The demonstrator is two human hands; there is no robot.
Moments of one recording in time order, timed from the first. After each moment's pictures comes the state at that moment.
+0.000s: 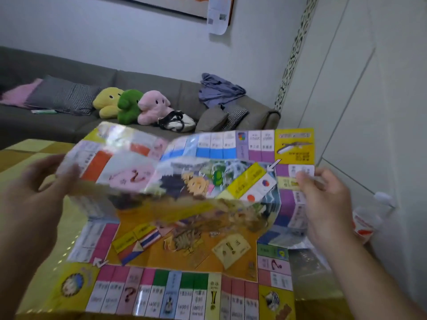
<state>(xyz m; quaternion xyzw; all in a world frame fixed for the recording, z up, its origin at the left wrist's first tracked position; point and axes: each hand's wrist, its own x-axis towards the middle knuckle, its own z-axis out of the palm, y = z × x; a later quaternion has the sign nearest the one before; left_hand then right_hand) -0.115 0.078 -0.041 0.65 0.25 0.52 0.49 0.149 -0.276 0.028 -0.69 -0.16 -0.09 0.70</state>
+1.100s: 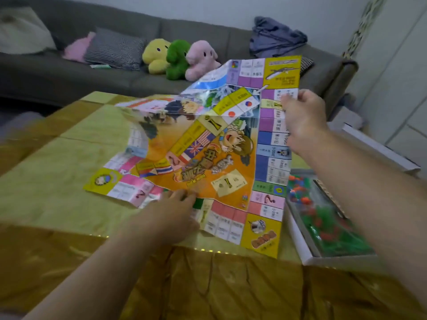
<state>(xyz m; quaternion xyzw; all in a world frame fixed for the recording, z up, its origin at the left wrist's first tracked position) -0.111 0.040 -0.106 0.94 0.26 -0.15 0.14 0.139 -0.055 0.016 -0.72 -0.16 0.04 0.67</state>
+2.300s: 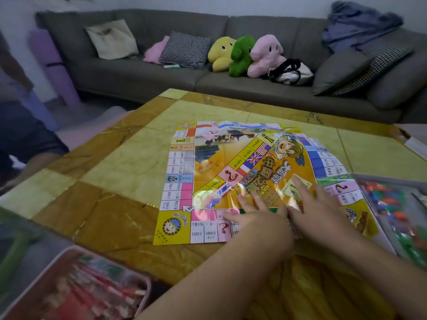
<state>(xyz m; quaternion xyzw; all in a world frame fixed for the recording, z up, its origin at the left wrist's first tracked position) -0.086 -0.010 -0.105 0.88 0.36 -0.26 0.19 0.036 -0.073 -0.142 -0.91 -0.39 0.11 0.08</state>
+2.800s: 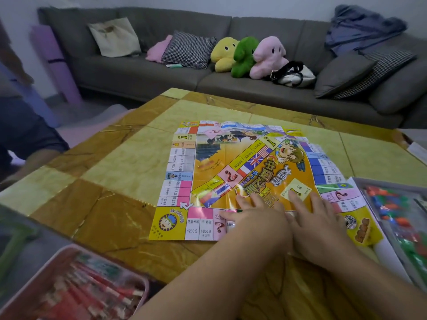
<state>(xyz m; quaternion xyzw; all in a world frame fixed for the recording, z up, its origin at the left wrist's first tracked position) -0.093 0.002 -0.099 0.88 0.36 -0.23 0.23 0.016 -0.085 -0.149 -0.90 -0.42 0.10 0.04</state>
